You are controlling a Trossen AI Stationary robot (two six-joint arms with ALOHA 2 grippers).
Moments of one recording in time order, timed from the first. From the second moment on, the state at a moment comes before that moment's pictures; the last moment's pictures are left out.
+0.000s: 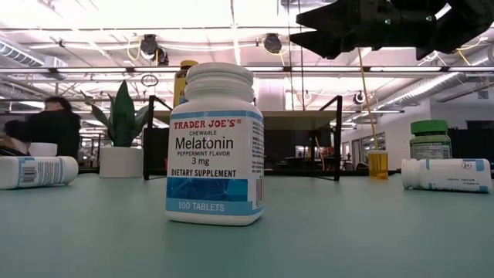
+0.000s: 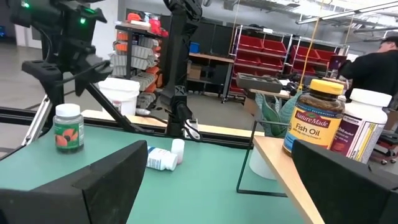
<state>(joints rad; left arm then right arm) -0.93 1.51 1.26 -1.10 0.26 -2.25 -0.08 1.16 0.43 0.79 -0.03 -0.14</state>
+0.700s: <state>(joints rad) -0.91 1.51 1.17 -1.04 0.26 -2.15 -0.08 1.16 0.43 0.76 -0.03 -0.11</state>
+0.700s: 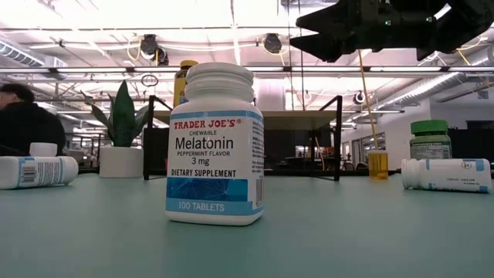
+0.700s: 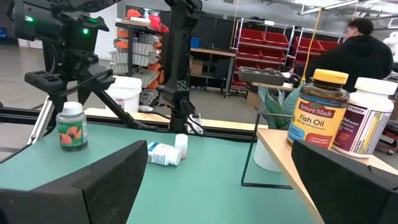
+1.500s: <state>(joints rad) -0.91 1.51 1.11 -1.03 0.26 -2.06 -0.08 1.16 0.43 0.75 -0.03 -0.12</state>
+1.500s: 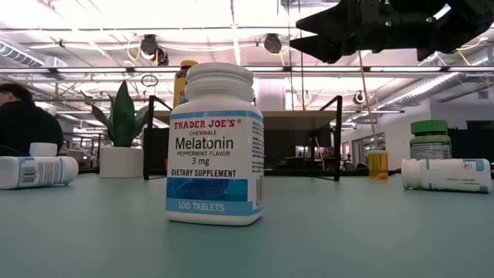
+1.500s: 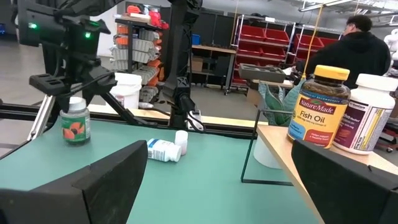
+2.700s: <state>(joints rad) -0.67 1.38 1.16 -1.16 0.11 -1.46 -0.07 1.42 0.45 1.04 -0.24 0.10</state>
